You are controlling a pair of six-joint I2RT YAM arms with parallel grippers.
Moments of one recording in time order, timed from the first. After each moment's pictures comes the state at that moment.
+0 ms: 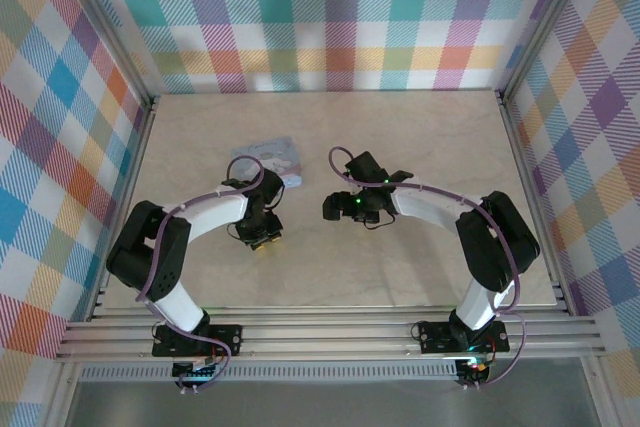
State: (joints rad) left arm -0.50 1.65 0.94 -0.75 0.04 -0.97; right arm 0.66 1.71 1.08 -0.46 -0.24 0.60
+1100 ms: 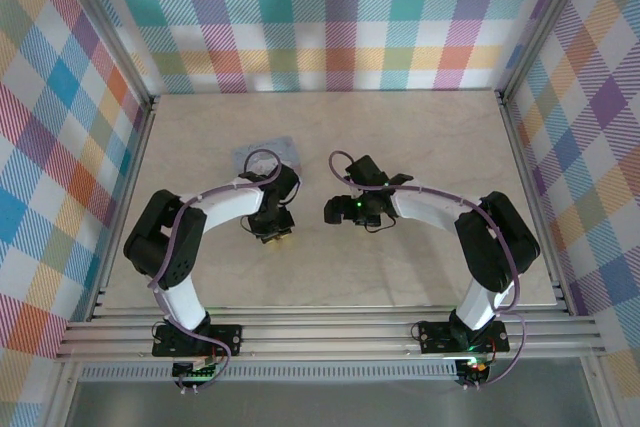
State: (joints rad) left arm -0.56 1.75 1.06 -0.79 0.01 -0.94; right arm 0.67 1.71 1.05 -0.45 -0.23 0.60
